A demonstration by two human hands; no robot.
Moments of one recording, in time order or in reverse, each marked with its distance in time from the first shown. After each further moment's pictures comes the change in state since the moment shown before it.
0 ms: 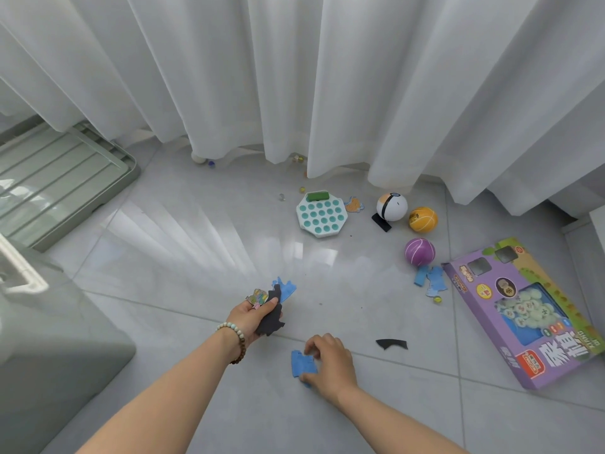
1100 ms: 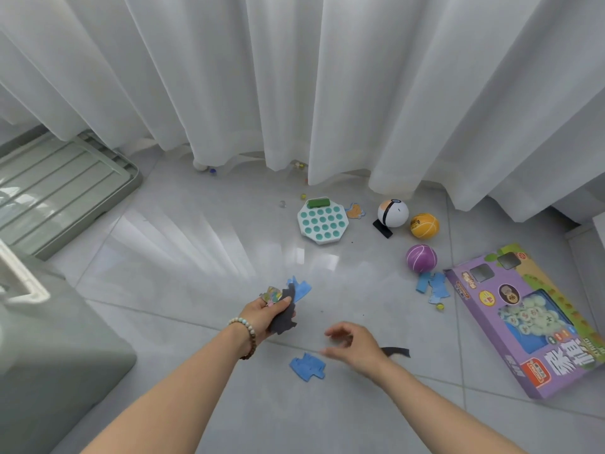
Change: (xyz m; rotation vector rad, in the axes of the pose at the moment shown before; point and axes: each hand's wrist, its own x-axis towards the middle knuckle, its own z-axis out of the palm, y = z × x) left_hand -0.005 0.018 0.024 0.033 -0.089 -0.028; right_hand 0.019 0.014 -0.063 0.406 -0.088 0.112
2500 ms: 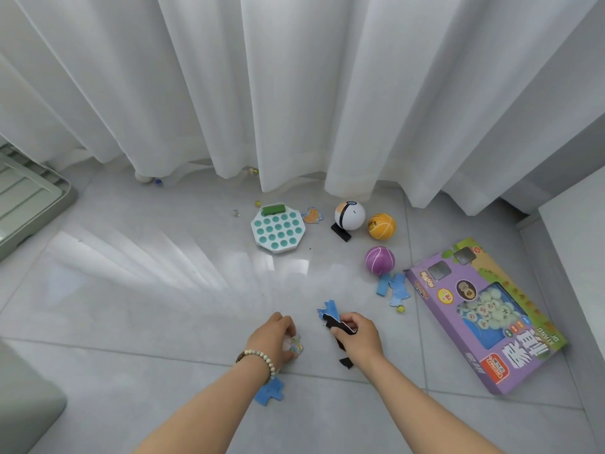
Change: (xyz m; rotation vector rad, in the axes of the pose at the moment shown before) left_hand 0.032 -0.043 0.073 1.504 -0.087 0.482; right_hand 0.024 0.037 -0.058 0.180 0.398 0.115
